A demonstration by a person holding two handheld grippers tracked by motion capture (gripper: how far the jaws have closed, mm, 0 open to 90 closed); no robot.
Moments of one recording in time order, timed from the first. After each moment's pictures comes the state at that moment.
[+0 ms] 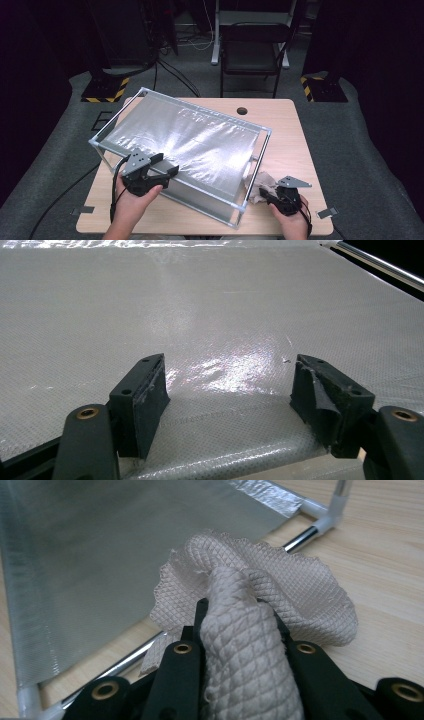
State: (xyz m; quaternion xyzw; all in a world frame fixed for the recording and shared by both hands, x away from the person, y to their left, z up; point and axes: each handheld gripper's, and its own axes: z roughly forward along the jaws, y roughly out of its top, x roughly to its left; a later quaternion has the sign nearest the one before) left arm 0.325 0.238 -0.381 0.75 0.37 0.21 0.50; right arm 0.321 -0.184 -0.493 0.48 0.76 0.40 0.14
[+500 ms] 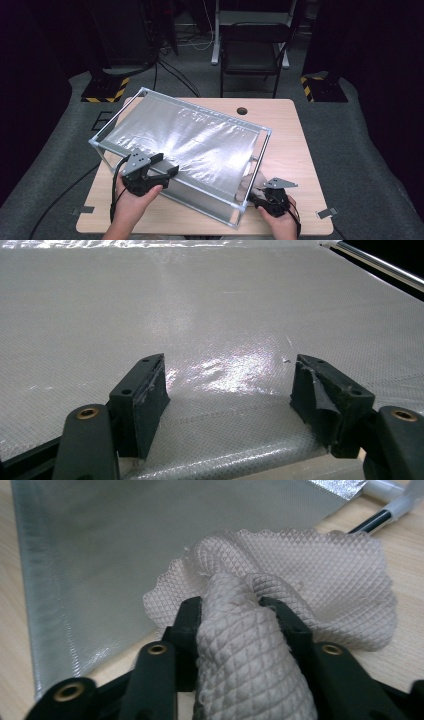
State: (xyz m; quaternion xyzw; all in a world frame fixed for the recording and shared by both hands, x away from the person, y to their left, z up) left arm 0.325 0.238 -0.381 0.75 0.37 0.21 0.50; right arm 0.325 -0.158 -0.507 0.47 0.78 0.40 0.12
